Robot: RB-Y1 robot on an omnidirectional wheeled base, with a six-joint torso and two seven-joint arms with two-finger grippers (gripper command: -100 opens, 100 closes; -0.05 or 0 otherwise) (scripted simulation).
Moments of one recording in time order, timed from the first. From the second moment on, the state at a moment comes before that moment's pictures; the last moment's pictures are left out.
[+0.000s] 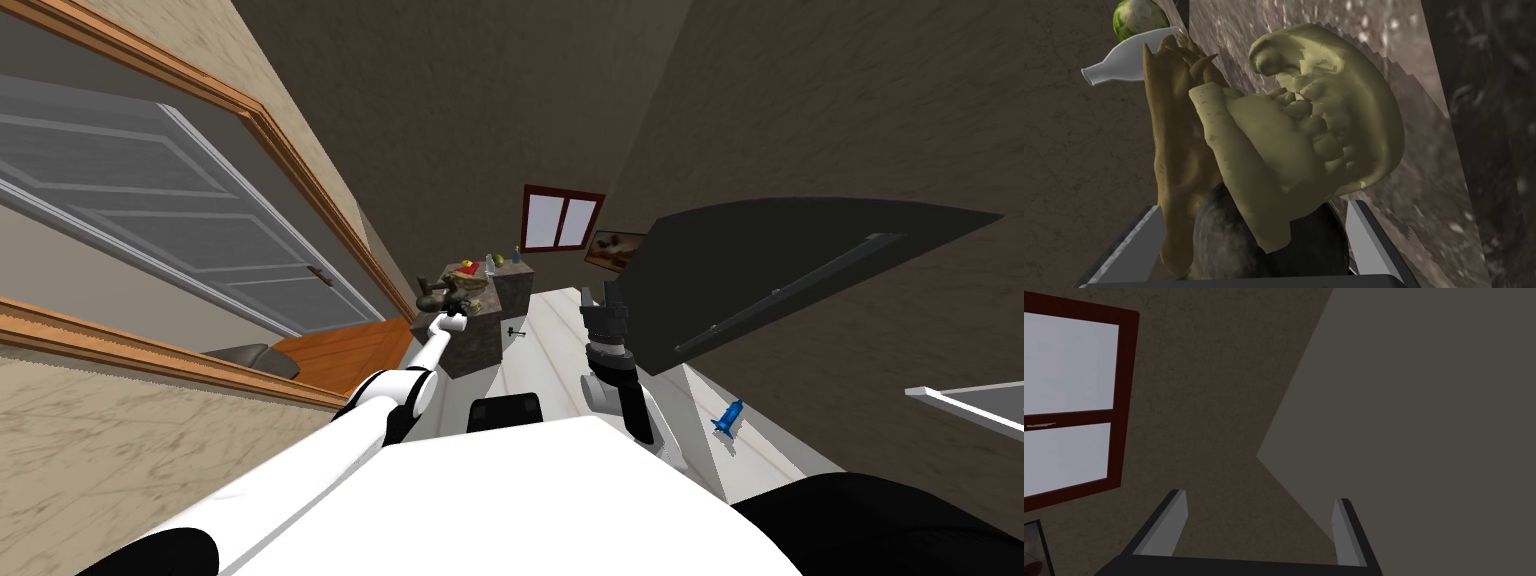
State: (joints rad) left arm -0.66 0.17 0.08 -0.79 -0.07 0.27 -0.07; right arm 0.52 -0.04 -0.04 -2.39 0.12 -0.52 -0.13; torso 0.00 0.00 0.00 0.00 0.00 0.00
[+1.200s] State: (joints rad) left arm -0.82 0.16 0.13 -0.52 -0.04 0.18 -0.11; right arm 0.53 -0.04 -0.04 -2.39 0.12 -0.52 -0.13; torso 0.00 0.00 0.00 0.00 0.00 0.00
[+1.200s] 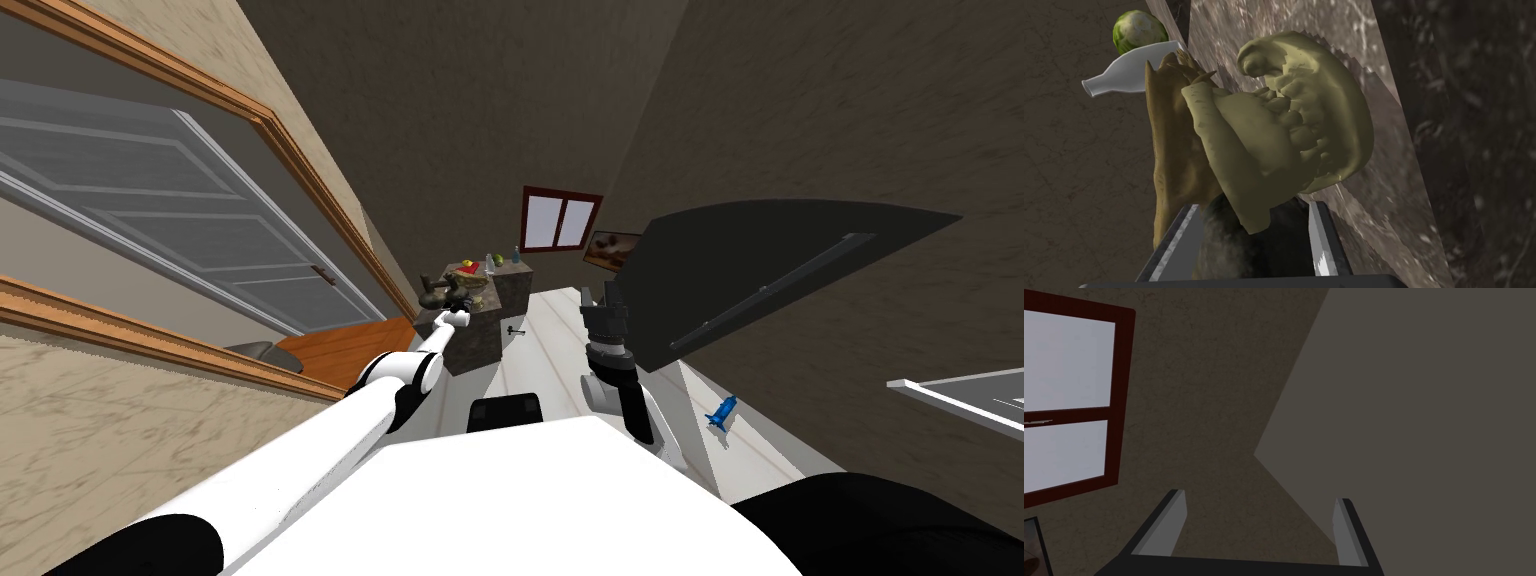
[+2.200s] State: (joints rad) left arm -0.73 0.16 0.09 -0.64 -0.09 0.24 -0.06; right arm 0.53 -0.04 -0.04 -2.39 0.12 -0.52 -0.13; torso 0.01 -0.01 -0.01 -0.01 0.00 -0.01
